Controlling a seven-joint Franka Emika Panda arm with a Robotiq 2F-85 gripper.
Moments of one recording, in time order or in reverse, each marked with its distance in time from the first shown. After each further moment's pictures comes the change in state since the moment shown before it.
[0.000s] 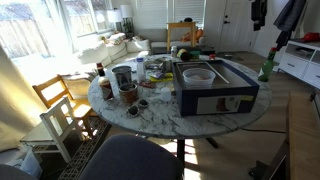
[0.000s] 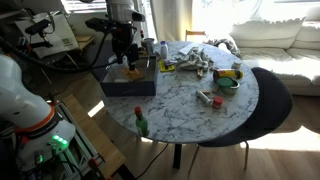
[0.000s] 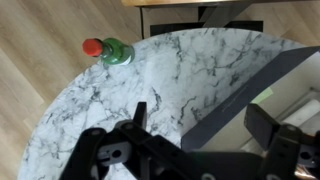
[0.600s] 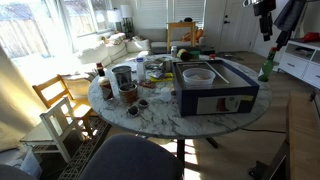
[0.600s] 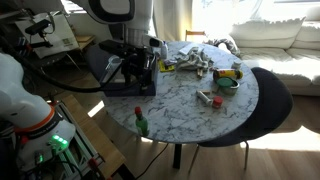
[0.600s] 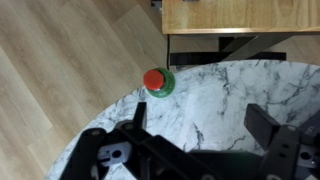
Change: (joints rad) arm -0.085 0.161 -0.103 0.018 -0.120 0.048 -0.143
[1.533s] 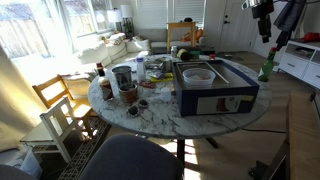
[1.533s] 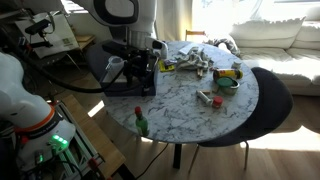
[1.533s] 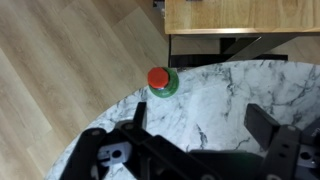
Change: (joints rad) arm -0.004 0.037 -0.001 0.017 -0.001 0.006 -0.006
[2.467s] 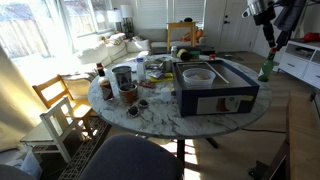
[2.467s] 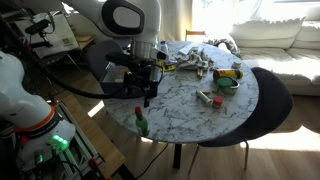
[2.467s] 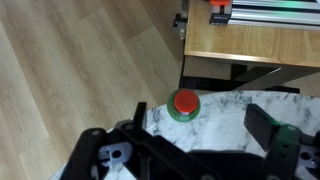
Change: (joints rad) arm -0.029 0.074 -0.010 0.000 -0.095 0.008 -0.092
